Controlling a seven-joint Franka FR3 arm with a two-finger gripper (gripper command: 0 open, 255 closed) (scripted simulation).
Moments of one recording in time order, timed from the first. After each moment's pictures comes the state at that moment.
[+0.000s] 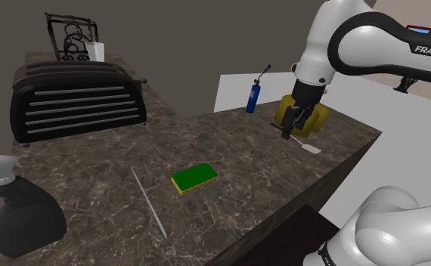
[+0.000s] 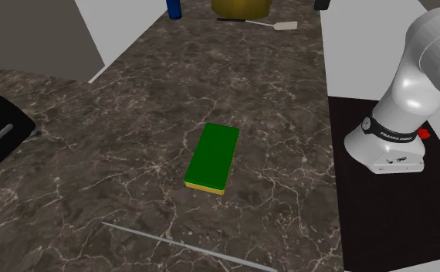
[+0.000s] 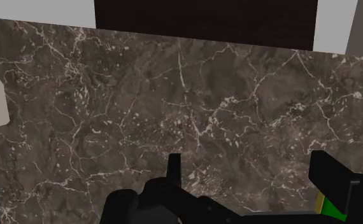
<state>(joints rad) -0.02 -0.74 0.07 -2.34 0.00 1.54 0.01</state>
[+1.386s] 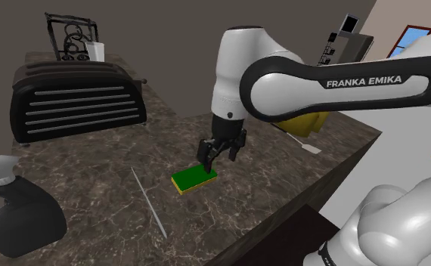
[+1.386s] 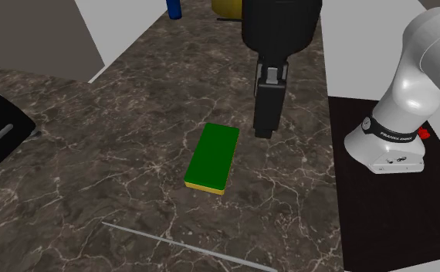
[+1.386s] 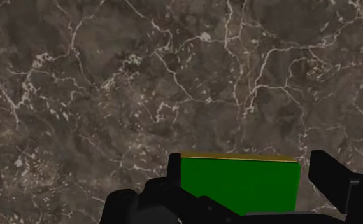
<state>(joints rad) 0.06 -0.33 0.43 -2.21 0.16 1.85 0.47</state>
